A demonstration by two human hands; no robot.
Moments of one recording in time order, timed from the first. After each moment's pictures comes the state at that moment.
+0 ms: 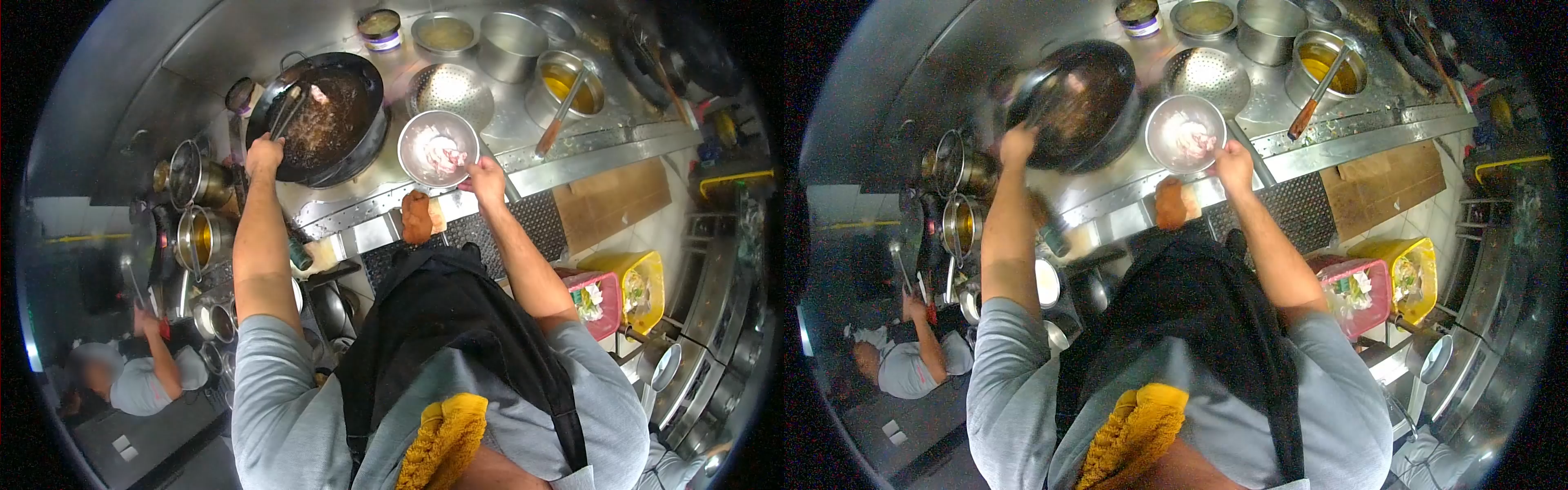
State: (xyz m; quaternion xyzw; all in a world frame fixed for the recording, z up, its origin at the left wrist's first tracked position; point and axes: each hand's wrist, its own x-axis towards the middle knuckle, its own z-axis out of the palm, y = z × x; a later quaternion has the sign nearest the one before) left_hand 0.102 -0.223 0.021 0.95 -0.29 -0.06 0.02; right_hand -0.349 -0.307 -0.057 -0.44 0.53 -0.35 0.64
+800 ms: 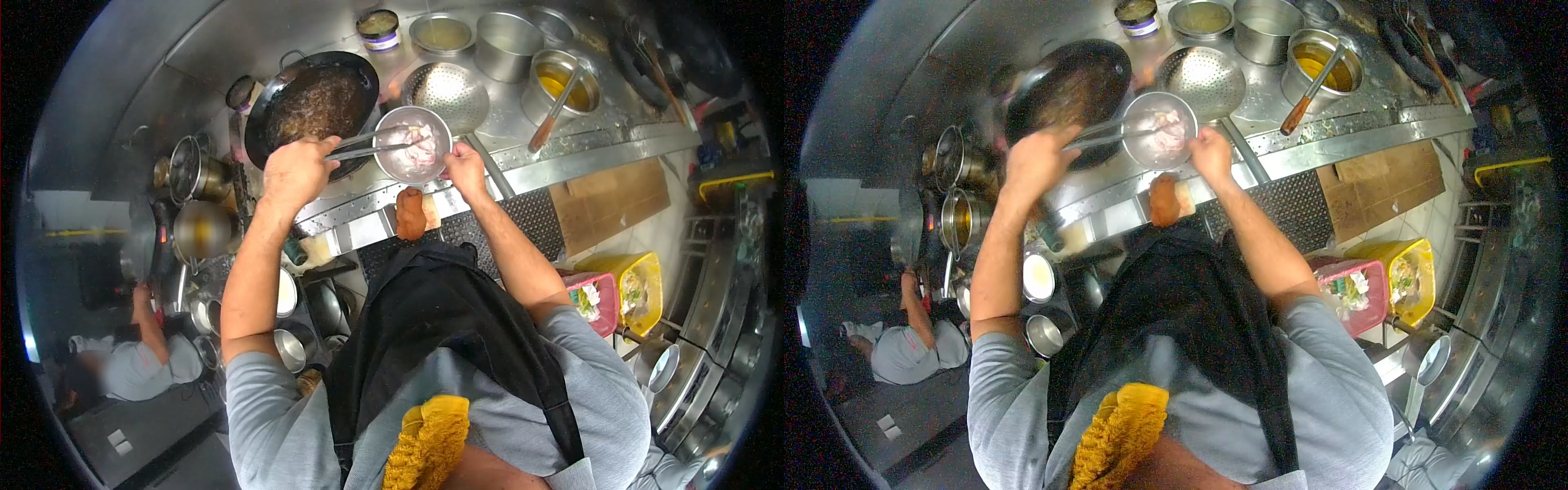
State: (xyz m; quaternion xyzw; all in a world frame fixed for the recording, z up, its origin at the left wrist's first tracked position) left_hand -0.092 -0.172 0.154 0.73 -0.68 0.02 -0.02; right_hand -0.326 -0.321 -0.087 -0.61 0.50 -0.35 0.50
